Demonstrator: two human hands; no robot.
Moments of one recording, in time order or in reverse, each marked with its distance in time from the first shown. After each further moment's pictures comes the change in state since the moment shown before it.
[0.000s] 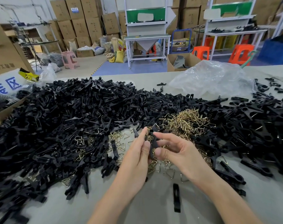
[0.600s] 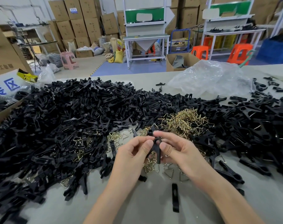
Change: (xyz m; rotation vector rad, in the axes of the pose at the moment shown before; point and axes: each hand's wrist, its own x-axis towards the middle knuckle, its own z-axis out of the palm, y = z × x) left_hand 0.006 -0.002 -0.003 -0.260 0.085 -0.014; right_hand -0.002 -0.002 -0.004 0.133 -0.022 0.005
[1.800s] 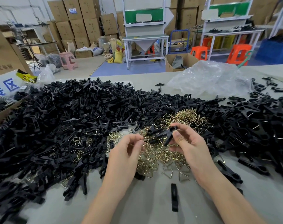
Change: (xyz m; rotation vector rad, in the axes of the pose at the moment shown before) left_hand 0.006 -0.015 -0.011 0.262 0.123 0.061; right_hand 0.007 0.003 -0.011 0.021 0.359 -0.059
